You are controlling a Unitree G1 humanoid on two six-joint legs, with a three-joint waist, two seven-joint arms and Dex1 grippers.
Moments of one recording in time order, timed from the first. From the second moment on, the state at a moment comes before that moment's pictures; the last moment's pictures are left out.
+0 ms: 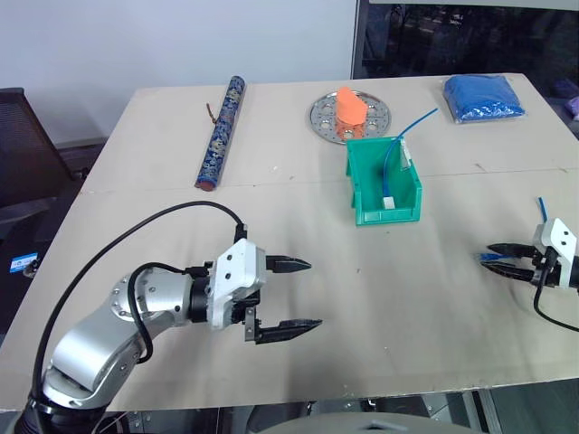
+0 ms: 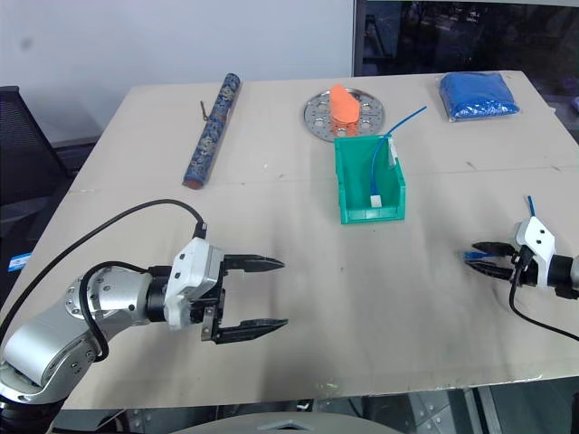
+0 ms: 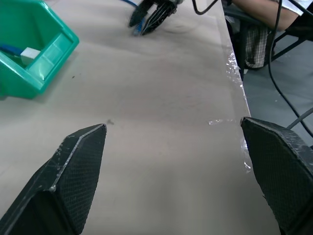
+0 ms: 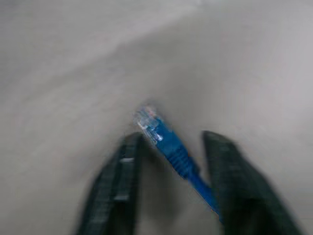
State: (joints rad) left arm 0.00 0.85 0.02 -0.70 -0.66 0.53 -0.98; right arm -0.29 -0.90 -0.15 0.67 0.27 -0.18 1.38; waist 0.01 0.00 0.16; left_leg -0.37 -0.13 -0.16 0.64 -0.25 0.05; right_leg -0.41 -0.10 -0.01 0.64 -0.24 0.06
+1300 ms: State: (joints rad) left arm -0.43 0.65 -0.35 -0.20 -0.28 0.42 -1.05; right arm -0.18 -0.62 0.02 -0.20 0.37 0.34 1.10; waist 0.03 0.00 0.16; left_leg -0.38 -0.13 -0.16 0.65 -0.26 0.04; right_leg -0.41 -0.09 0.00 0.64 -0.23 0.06
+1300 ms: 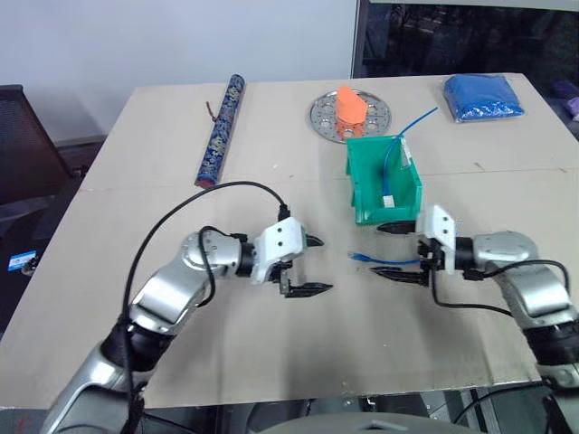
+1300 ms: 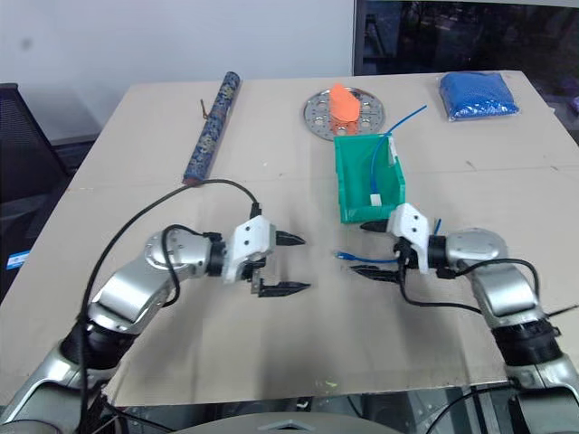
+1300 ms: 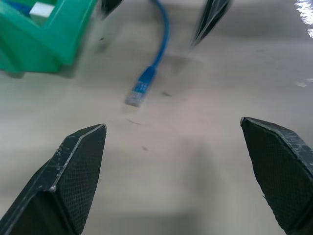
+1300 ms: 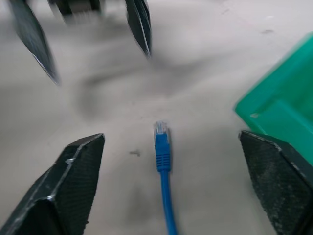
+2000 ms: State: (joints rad) left arm -0.66 0.41 -0.43 0.40 -0.14 0.06 -1.27; right arm 0.14 -0.59 -0.13 -0.36 0.48 0.24 0.97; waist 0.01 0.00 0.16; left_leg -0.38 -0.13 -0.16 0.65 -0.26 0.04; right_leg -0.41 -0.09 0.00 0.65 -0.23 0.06
